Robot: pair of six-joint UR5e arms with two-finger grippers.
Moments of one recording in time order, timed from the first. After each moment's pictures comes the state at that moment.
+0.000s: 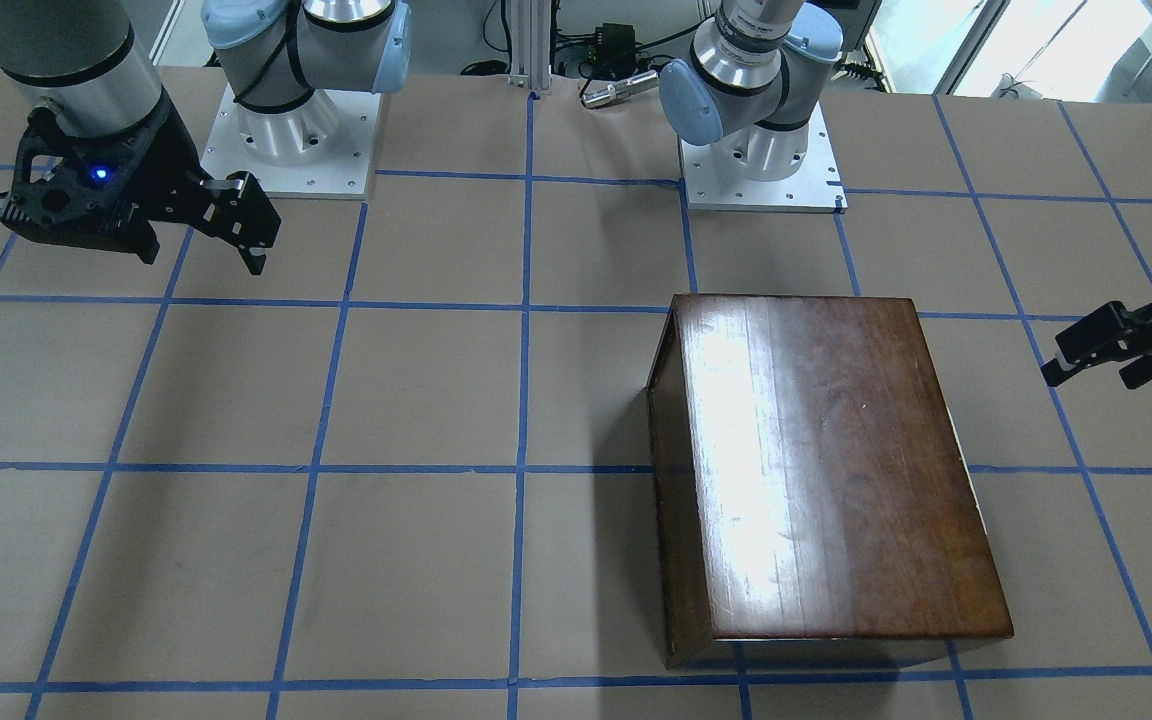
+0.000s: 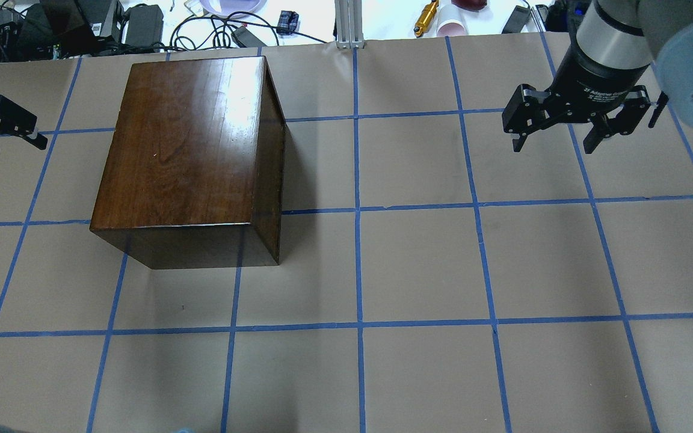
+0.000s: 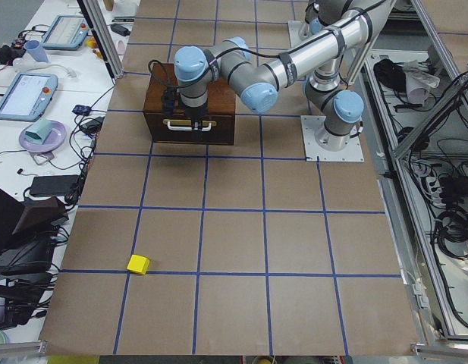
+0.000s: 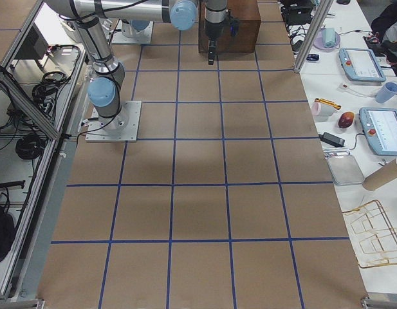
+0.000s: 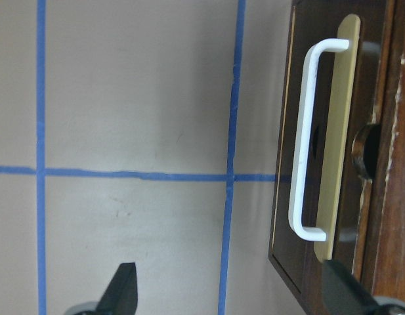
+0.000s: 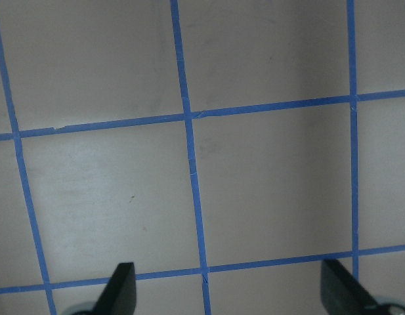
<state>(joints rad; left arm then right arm) -1.00 -1.79 -1.53 -1.44 1.43 0.53 1.52 -1.59 1.63 -1.60 -1.59 0.04</state>
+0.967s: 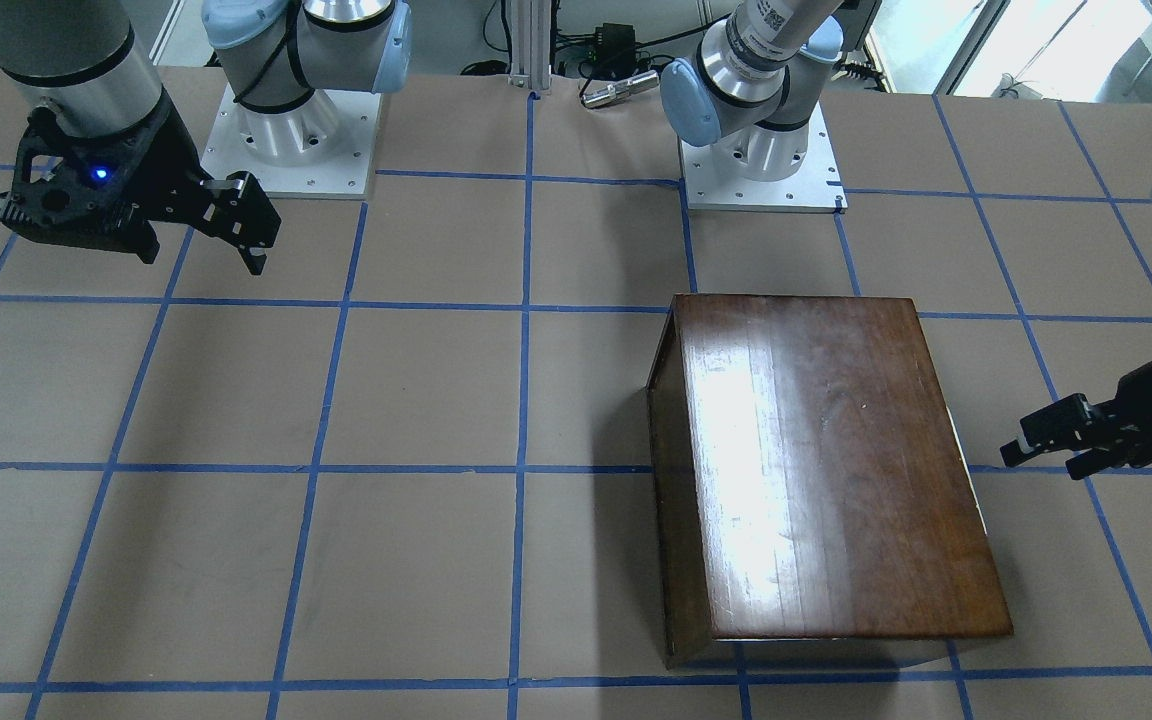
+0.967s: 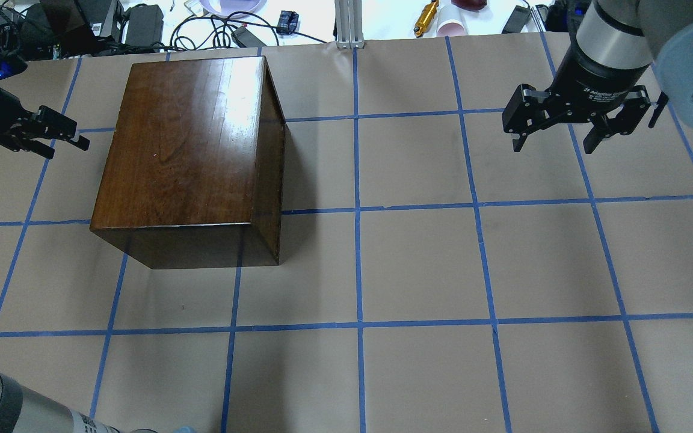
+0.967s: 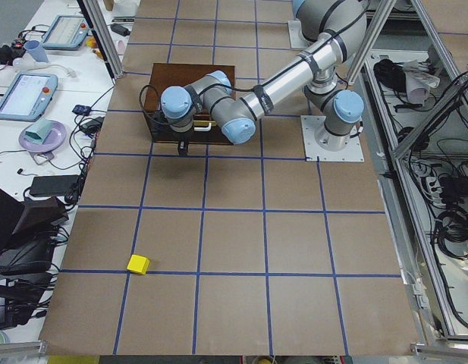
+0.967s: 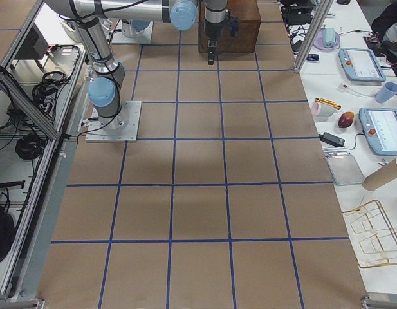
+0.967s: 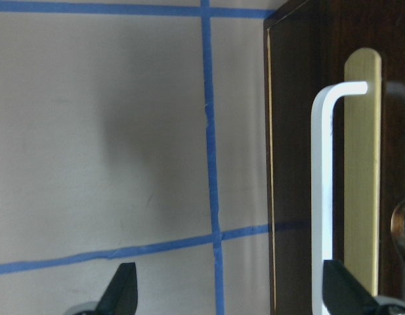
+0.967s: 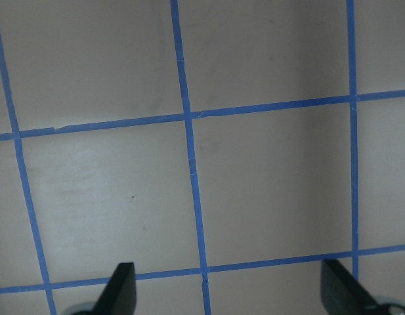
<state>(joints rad) -1.00 -1.96 -1.52 -1.35 1.27 0.62 1.52 -1.59 1.63 -1.60 -1.59 0.04</state>
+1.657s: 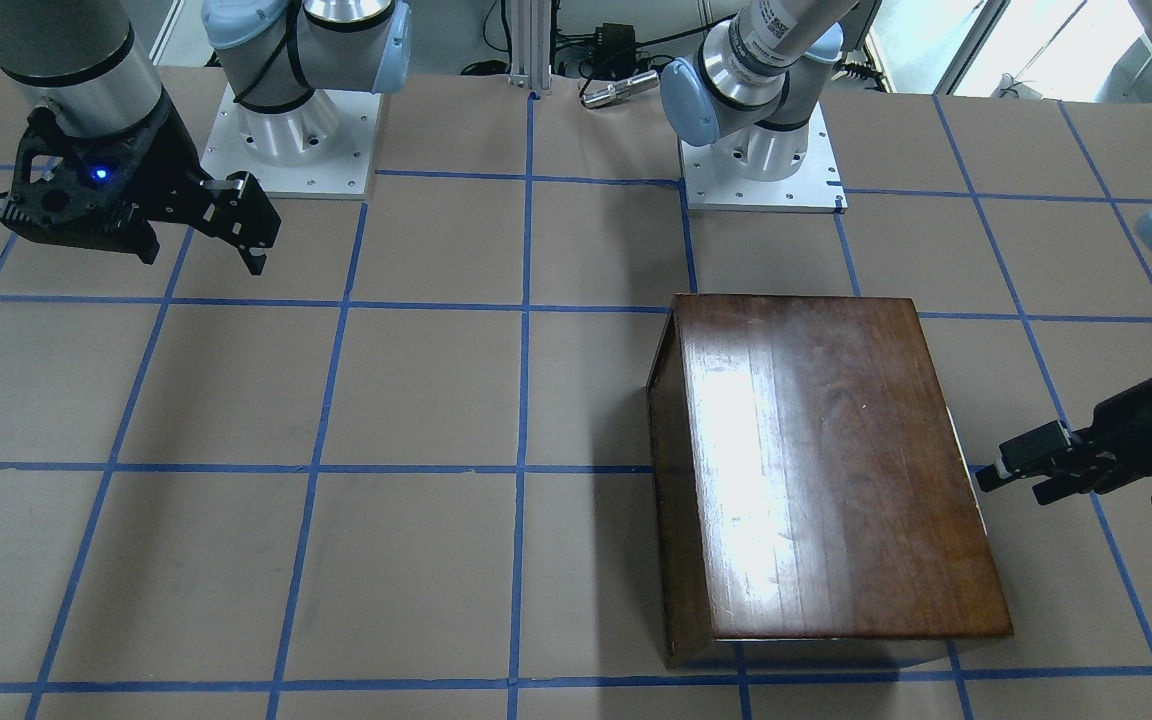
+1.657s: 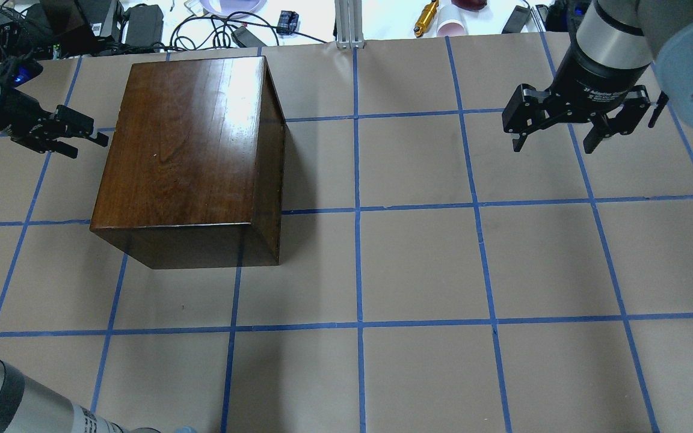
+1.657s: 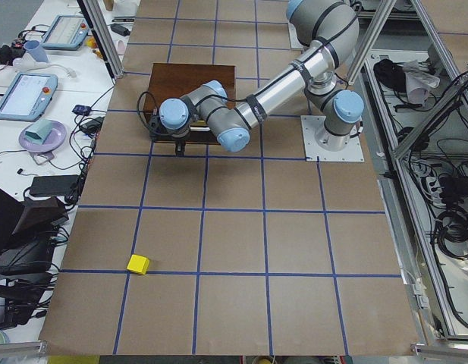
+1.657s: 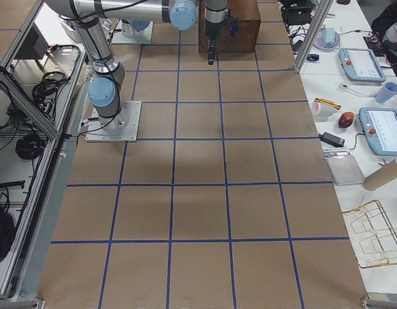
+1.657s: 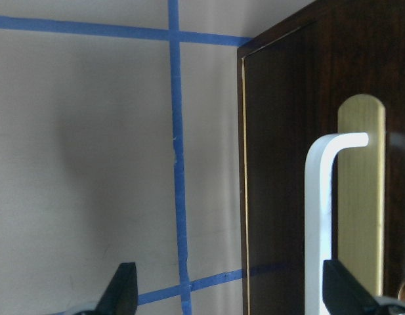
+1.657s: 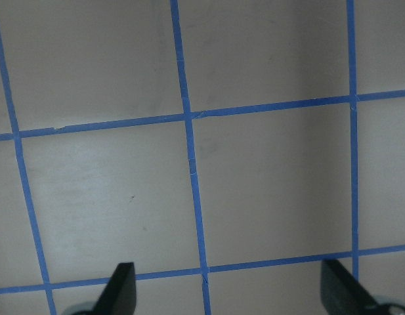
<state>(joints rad) -1.01 -2.00 -1.53 -1.34 1.17 0.60 1.52 -1.59 1.63 -1.60 -1.59 0.04</state>
